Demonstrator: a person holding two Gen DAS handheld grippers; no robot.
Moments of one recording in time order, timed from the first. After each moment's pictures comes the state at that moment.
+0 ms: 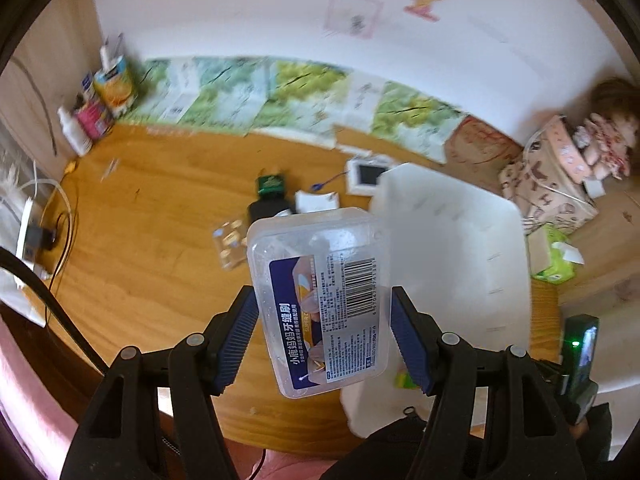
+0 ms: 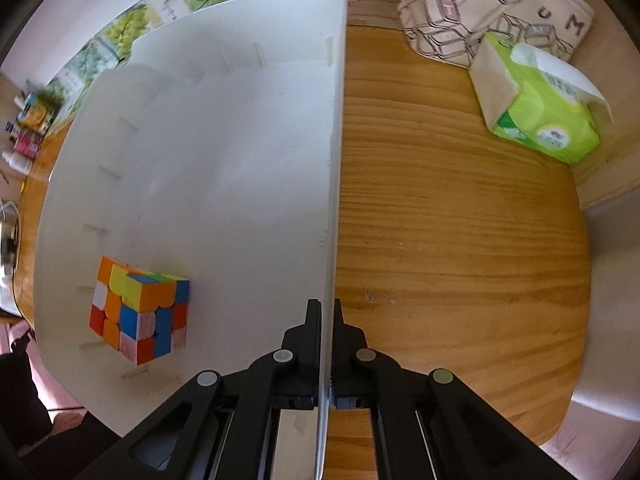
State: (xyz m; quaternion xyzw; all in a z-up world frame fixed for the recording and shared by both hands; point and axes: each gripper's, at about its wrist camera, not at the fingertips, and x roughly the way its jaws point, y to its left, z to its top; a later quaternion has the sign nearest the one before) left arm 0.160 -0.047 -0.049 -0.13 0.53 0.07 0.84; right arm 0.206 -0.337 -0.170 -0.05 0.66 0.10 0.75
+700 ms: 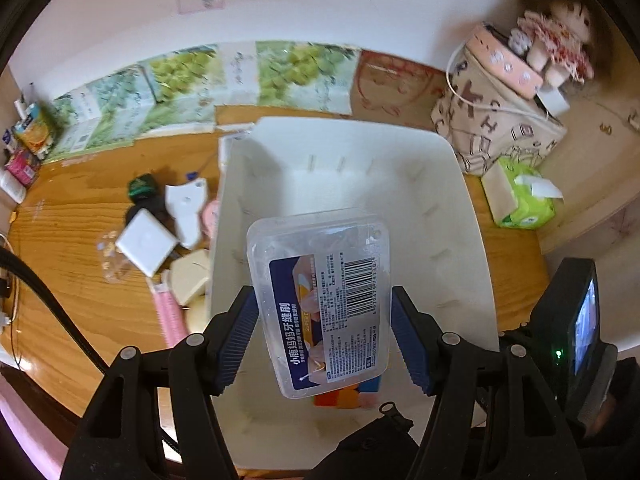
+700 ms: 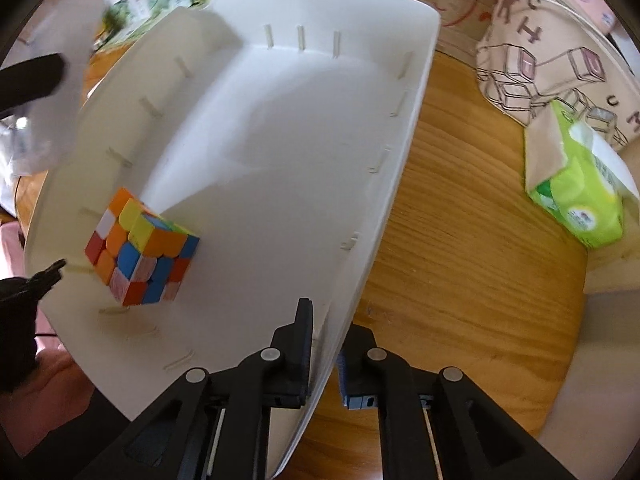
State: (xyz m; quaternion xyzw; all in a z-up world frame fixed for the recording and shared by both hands) left arm 0.193 -0.174 -0.097 -0.07 0.55 -0.01 0.83; right arm 0.203 -0.321 -0.170 -0.16 0.64 0.20 0.73
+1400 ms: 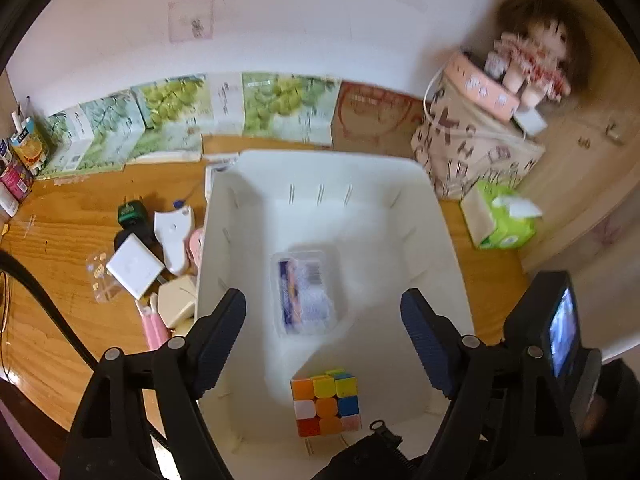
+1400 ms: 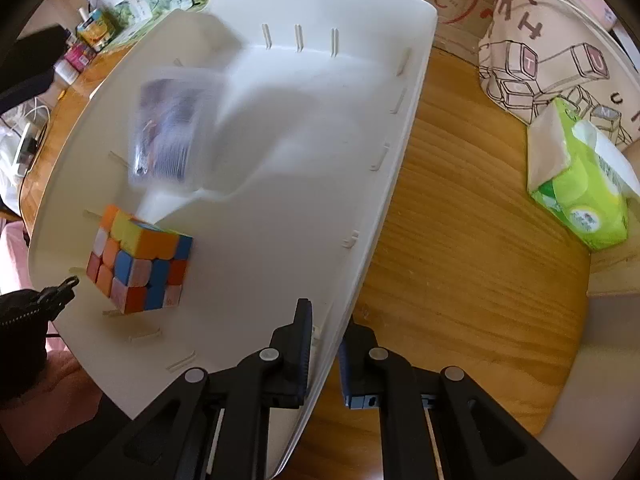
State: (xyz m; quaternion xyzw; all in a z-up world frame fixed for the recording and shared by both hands) left arm 0.185 -0.175 -0.078 -0.08 0.49 -0.03 0.86; right arm 0.208 -0.329 -0.170 -0.14 0.64 0.20 0.73
